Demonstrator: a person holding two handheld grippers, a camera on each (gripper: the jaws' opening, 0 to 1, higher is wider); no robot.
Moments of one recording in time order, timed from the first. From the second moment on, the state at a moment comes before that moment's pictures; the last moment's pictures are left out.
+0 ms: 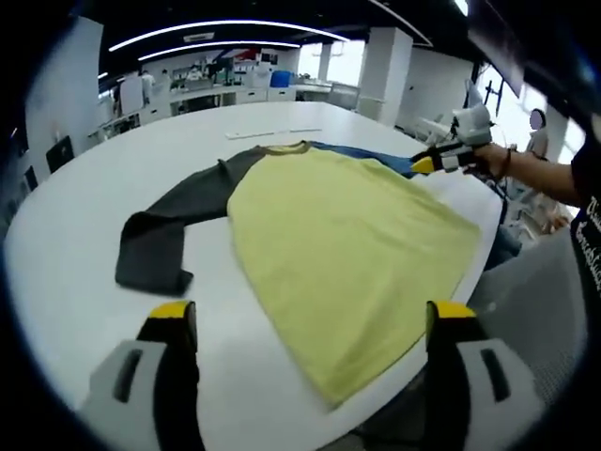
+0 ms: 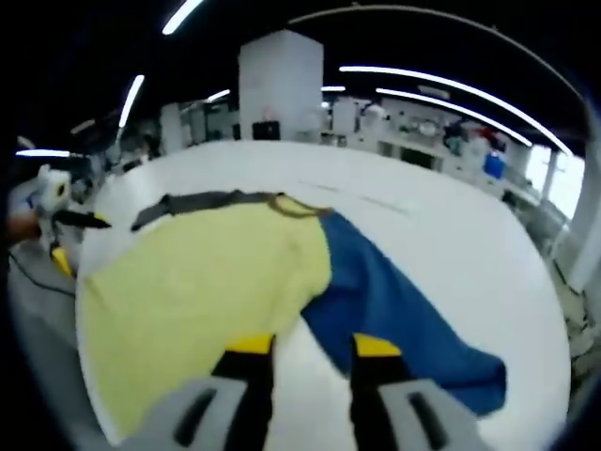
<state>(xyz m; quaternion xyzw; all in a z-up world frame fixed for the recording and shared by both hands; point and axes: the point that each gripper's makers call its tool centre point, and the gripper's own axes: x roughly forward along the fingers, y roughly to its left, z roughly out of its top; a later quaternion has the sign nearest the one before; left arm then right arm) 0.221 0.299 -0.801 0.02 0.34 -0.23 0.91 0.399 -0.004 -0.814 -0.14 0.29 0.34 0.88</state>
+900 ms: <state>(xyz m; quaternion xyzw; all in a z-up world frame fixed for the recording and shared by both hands) 0.229 0.307 -0.800 0.02 0.34 -0.21 0.92 0.433 0.012 -0.848 -0.18 0.32 0.38 0.85</state>
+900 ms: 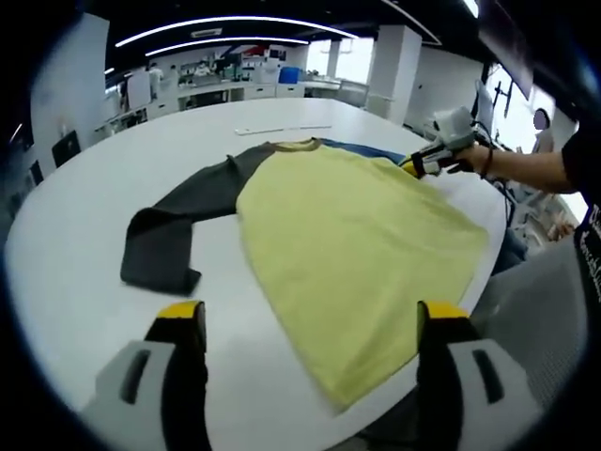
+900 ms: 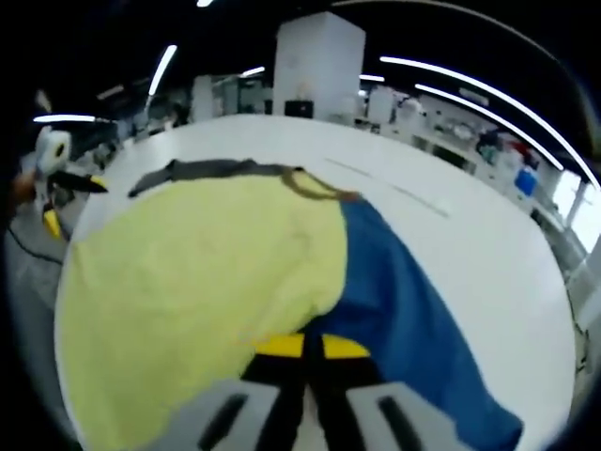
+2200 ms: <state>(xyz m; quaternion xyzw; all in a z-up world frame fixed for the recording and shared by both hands) 0.230 0.306 -0.795 0.03 0.33 -0.21 0.92 0.449 -0.052 -0.807 -0.05 0.32 0.23 0.92</state>
